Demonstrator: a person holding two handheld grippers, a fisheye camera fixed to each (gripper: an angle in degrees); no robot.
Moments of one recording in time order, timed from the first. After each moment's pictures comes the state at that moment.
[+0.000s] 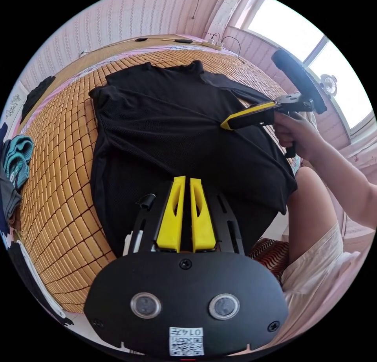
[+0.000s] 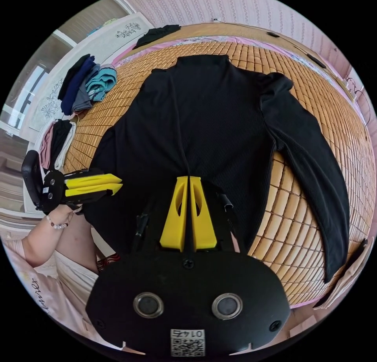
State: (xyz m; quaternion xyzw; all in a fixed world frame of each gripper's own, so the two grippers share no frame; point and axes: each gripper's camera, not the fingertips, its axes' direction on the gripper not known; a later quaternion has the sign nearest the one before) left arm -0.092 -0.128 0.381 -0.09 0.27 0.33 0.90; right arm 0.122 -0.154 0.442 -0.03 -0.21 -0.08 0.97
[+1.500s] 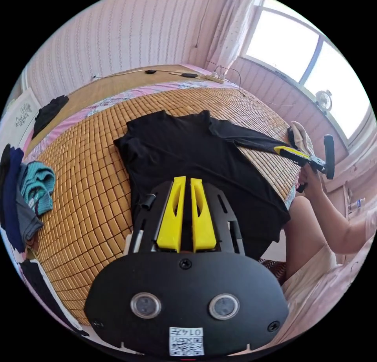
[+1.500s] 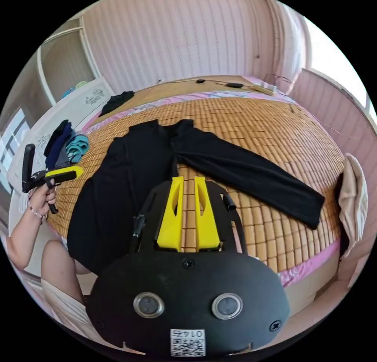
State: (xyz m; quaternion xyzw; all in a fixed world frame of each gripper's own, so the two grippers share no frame) left arm 0.006 -0.185 0.338 0.02 0.28 0.34 0.90; right arm 0.370 0.046 0.348 0.20 -0.06 0.20 0.96
